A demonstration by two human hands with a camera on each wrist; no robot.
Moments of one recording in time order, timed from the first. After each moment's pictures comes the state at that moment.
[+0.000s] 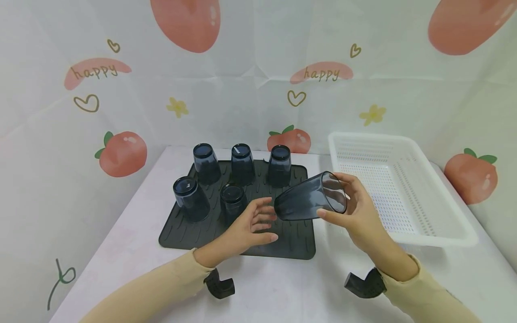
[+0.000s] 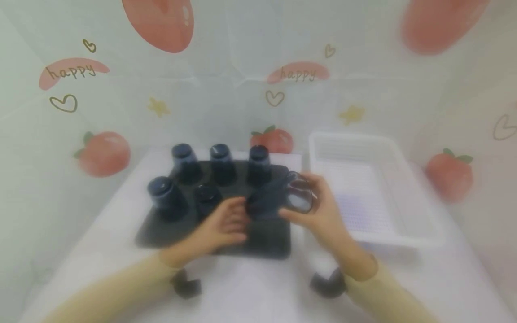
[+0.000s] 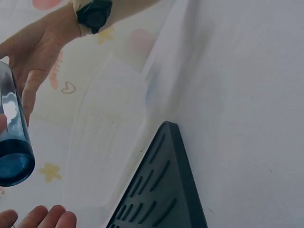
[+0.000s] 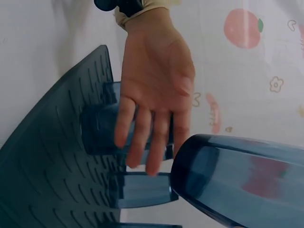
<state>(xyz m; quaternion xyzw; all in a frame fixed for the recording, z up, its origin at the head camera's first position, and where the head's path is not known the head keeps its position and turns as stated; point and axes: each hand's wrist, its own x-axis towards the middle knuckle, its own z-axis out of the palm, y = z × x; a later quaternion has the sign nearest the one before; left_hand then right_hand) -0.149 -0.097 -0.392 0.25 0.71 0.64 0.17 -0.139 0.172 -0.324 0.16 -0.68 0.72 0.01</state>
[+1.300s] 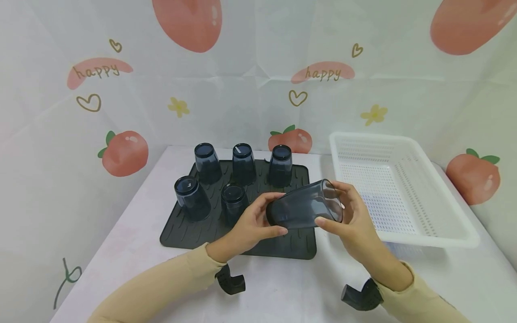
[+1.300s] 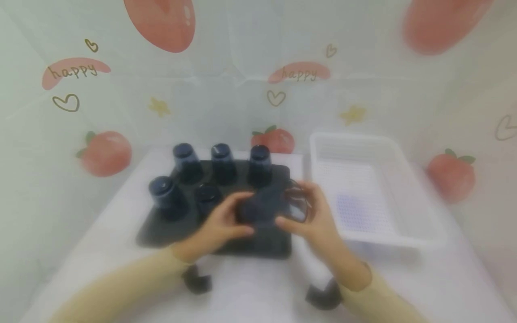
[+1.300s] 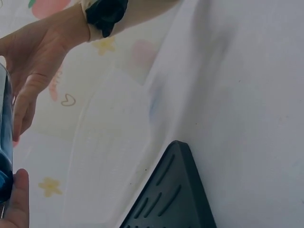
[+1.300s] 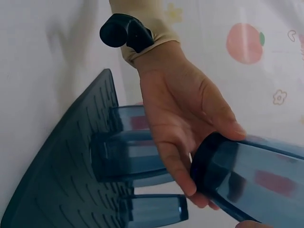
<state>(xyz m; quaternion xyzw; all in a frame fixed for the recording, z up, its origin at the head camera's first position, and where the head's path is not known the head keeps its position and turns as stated) -0.152 -0.075 -0.384 0.28 0.61 0.73 0.13 -0.127 0.162 -0.333 0.15 -0.64 0.75 0.00</state>
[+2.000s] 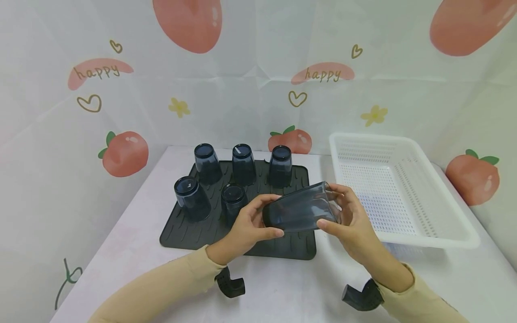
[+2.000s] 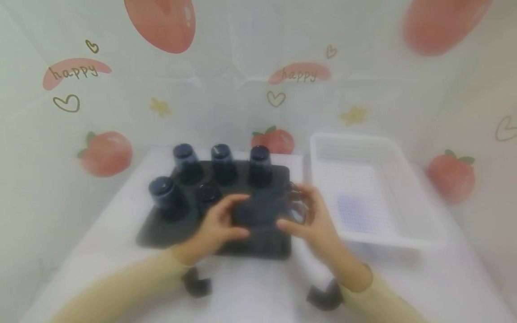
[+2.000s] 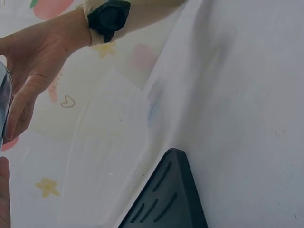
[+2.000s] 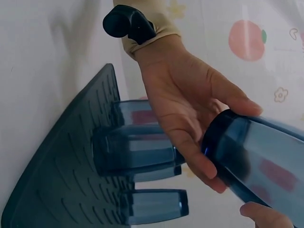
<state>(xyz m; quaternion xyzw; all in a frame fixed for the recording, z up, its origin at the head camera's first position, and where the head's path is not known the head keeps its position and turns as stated) -0.147 -0.077 -0.384 0.27 0.58 0.76 0.11 -0.128 0.166 -0.337 0.17 -0.64 0.75 -0.02</state>
